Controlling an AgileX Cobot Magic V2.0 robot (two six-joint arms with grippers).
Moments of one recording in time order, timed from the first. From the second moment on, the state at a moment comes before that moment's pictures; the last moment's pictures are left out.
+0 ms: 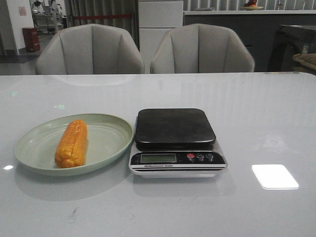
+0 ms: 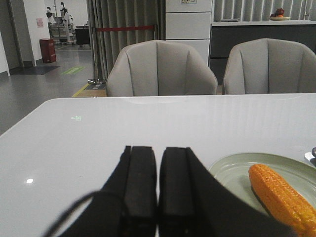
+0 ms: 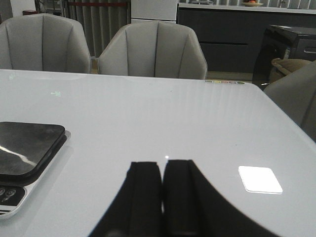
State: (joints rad) left arm -0.01 0.00 0.01 -0.02 0.05 0.01; right arm 0.02 -0.01 0.03 -0.02 0.08 0.03
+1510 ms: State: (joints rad) left arm -0.19 0.41 -0.39 -0.04 0.46 0.01; right arm 0.02 -0.01 0.03 -0.02 0.08 0.04
